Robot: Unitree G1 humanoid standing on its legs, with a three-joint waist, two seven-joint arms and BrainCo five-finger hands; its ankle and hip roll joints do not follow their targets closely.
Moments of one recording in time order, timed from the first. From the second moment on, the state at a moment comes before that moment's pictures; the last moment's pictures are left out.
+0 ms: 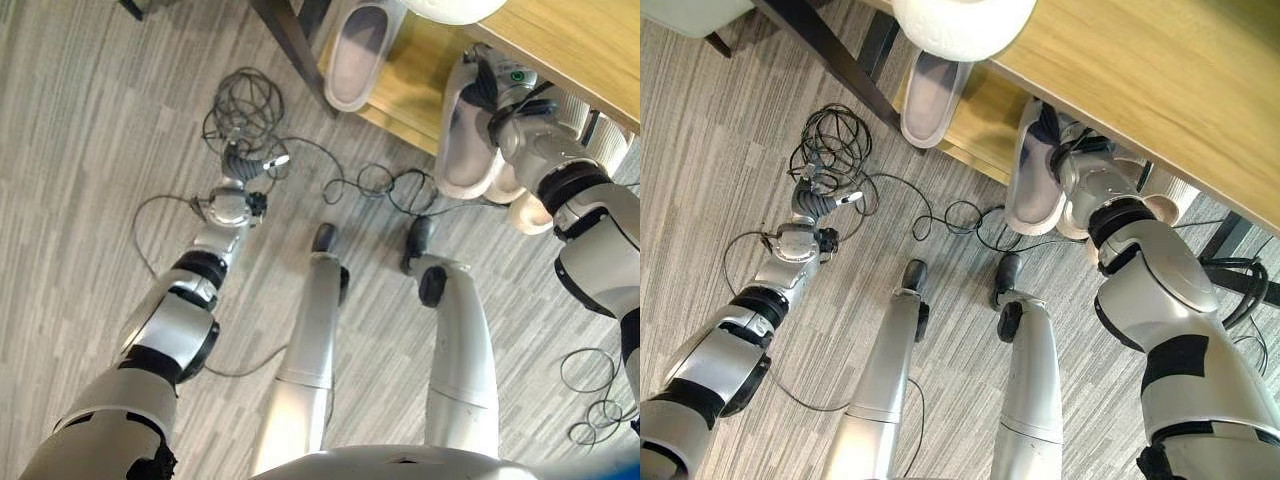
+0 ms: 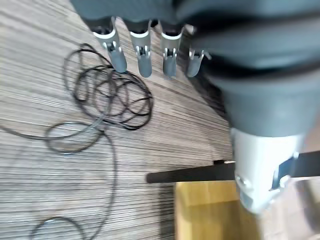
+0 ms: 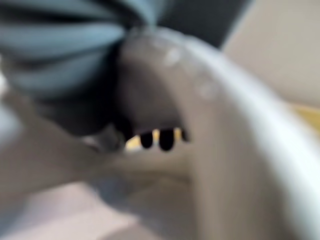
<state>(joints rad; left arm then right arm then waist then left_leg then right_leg) -0.86 0.48 -0.46 1.04 -0.46 -0.27 0.33 -1.38 -0.57 0.92 1.21 -0.45 -0.01 -0.47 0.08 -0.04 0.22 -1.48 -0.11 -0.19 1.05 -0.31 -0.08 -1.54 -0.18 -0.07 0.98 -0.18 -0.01</state>
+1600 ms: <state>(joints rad) -0.85 0.49 -0.43 1.11 -0.40 -0.27 0.32 -1.45 -0.54 0.85 1.22 -0.26 -0.01 -0.44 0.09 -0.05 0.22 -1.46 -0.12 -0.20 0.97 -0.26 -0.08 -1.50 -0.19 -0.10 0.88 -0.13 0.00</state>
